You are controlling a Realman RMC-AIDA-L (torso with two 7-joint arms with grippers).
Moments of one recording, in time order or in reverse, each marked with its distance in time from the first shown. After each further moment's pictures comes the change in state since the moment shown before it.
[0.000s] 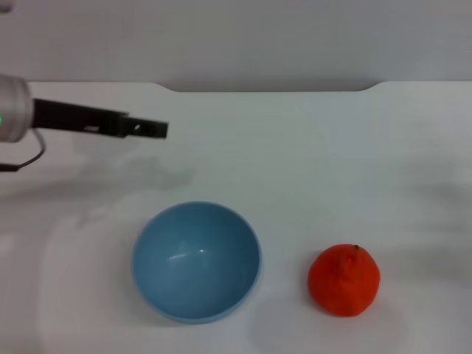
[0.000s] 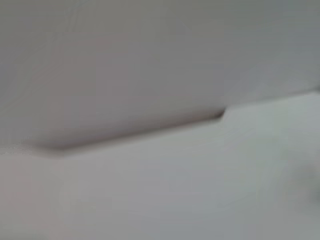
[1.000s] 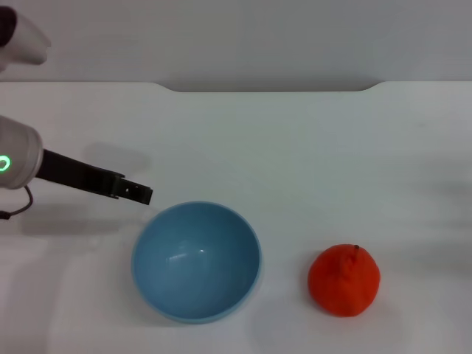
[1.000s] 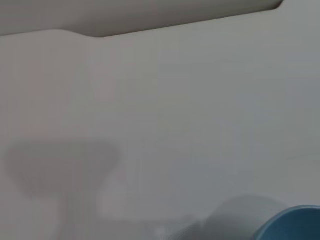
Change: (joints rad) left arm 0.073 -0.008 0.212 0.207 0.254 0.119 -0.276; right arm 0.005 0.001 0.024 -0.052 0.007 0.052 0.009
